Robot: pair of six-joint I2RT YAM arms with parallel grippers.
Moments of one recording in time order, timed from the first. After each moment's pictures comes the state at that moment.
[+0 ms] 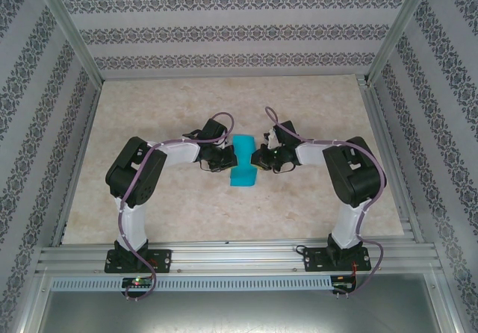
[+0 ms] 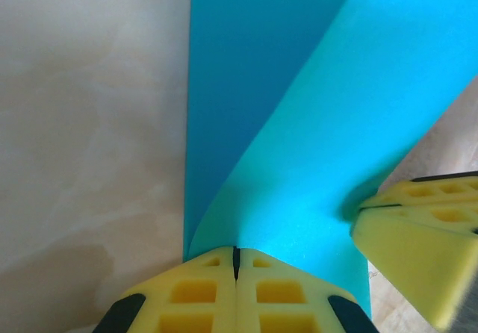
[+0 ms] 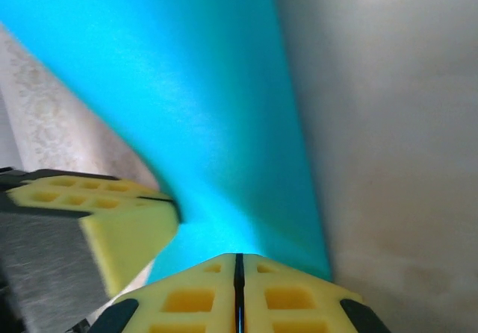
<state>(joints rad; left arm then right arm) -0.51 1.97 1.16 -0.26 0.43 -0.76 0.38 1.86 0.94 -0.06 -0.65 0.73</state>
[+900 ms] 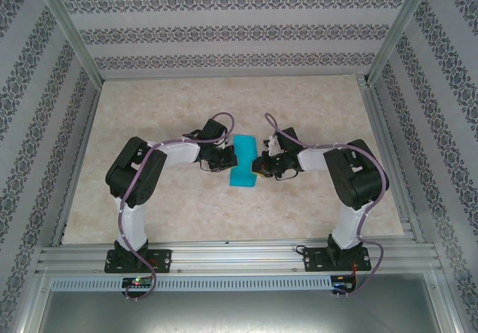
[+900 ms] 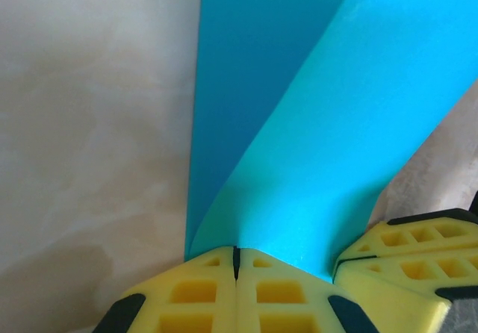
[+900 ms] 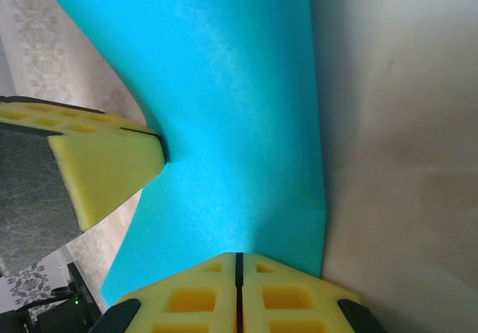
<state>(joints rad) -0.51 1.97 1.16 -0.26 0.43 -0.74 0.38 1.84 0.84 -0.02 -0.73 0.68</state>
